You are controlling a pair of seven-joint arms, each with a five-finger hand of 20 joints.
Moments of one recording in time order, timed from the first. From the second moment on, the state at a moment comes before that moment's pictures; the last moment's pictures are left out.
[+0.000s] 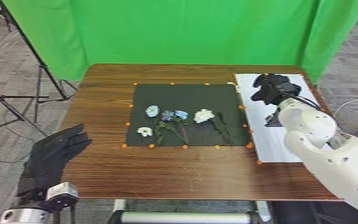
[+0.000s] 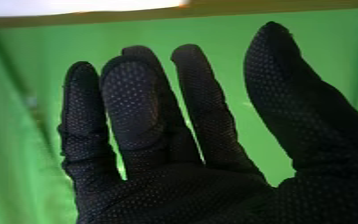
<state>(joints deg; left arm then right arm) 145.2 -50.3 -99.2 -130.8 39.5 20.0 23.7 -68.3 -42.4 54.6 -94.1 -127.0 -2.7 24.9</state>
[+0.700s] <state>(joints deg) 142.8 -48.8 -97.0 -130.2 38.5 20.3 25.0 -61.9 -47.8 60.9 -79.7 -130.4 -20.4 27.4</state>
